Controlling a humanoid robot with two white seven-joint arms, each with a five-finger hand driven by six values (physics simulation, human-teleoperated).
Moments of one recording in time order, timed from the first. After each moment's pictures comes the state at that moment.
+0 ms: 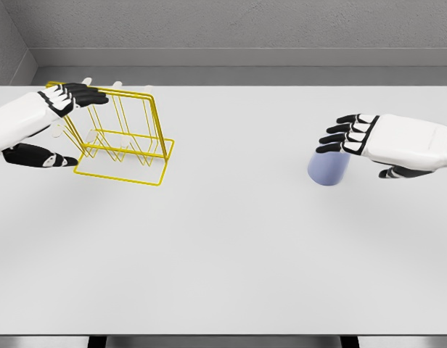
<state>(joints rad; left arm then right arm) -0.37 1.10 -0.48 -1.67 -0.05 -0.61 -0.09 -0.63 -1.20 0.71 -1.77 0.28 -0.61 0.27</state>
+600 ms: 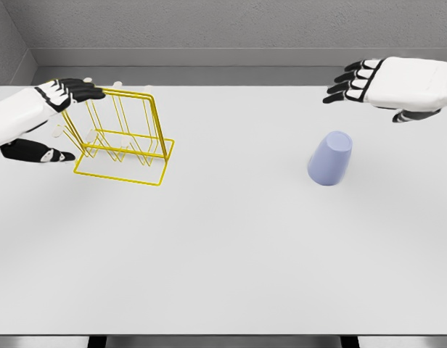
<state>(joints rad) -0.38 1.09 -0.48 -1.64 -0.07 -0.61 -0.09 -1.08 -1.09 0.99 -1.58 0.35 -0.61 0.42</state>
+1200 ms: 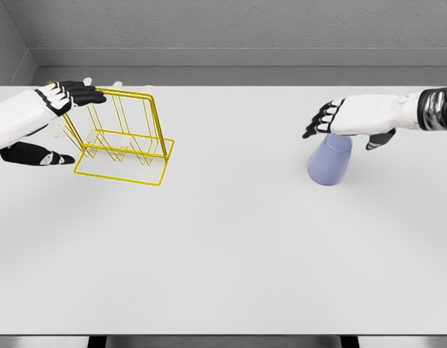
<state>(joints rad) -0.35 1.10 -0.46 -1.67 -0.08 -0.61 -0.09 -1.14 -0.90 1.21 -1.36 0.37 -0.61 0.48</state>
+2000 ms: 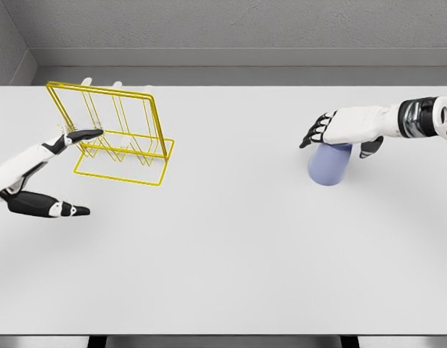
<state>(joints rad) -0.05 1.16 -0.46 -1.79 0.41 -0.61 -0.08 -1.12 -0.82 1.24 -1.25 0.43 -0.61 0.48</state>
